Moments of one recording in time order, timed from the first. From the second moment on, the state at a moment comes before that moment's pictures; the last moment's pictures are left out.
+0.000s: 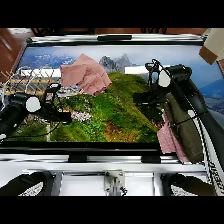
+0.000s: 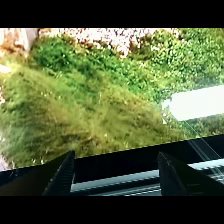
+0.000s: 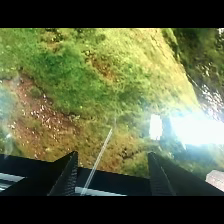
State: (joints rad) left arm -0.30 -1.11 0.98 1.48 -1.24 -1.66; right arm 0.36 -1.36 1.40 -1.47 1.38 1.82
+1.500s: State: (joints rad) left arm -0.26 -1.33 1.11 1.28 -0.88 -1.74; right arm 0.36 -1.38 1.40 -1.49 1.08 1.75
